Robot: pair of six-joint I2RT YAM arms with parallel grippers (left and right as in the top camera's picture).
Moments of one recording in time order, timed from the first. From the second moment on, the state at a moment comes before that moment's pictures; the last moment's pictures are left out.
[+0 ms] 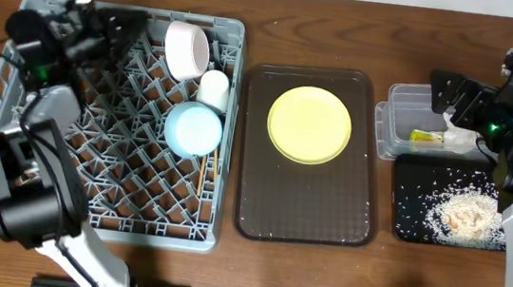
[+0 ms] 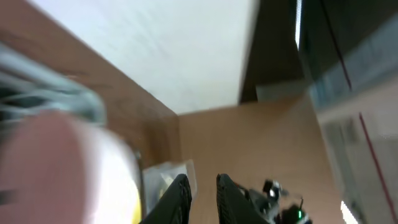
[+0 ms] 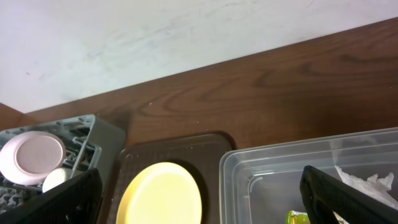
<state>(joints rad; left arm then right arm) 0.36 1.92 1.17 0.79 1.30 -1.40 -0.23 1.29 1.11 -0.35 -0.51 0.24</state>
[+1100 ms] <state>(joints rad) 0.21 1.83 1.17 0.15 0.95 -0.90 -0.23 1.29 1.11 -0.36 -0.51 0.24</state>
